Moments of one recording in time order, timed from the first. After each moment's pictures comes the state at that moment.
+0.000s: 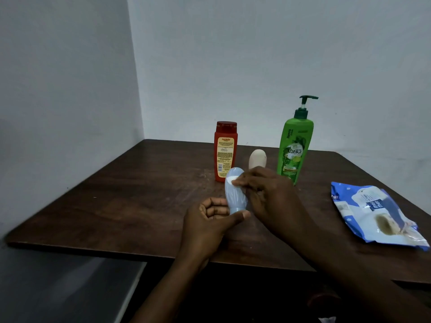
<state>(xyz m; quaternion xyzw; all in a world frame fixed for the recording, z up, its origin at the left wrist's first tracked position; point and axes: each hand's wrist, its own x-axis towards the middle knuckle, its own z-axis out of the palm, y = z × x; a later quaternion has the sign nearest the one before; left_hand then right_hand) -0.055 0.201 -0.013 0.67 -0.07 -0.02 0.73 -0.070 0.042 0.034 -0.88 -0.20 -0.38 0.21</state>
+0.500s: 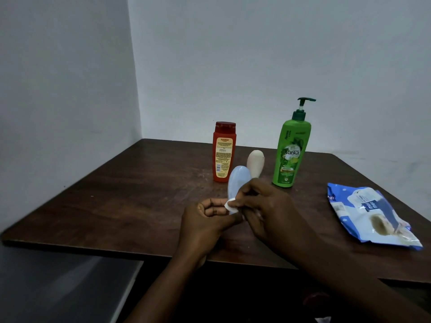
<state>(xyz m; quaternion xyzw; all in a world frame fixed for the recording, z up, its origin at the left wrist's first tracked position) -0.054 0.204 -0.015 0.66 -0.07 -0.03 0.75 -0.094 0.047 0.025 -0.89 -0.26 -0.34 0.17</state>
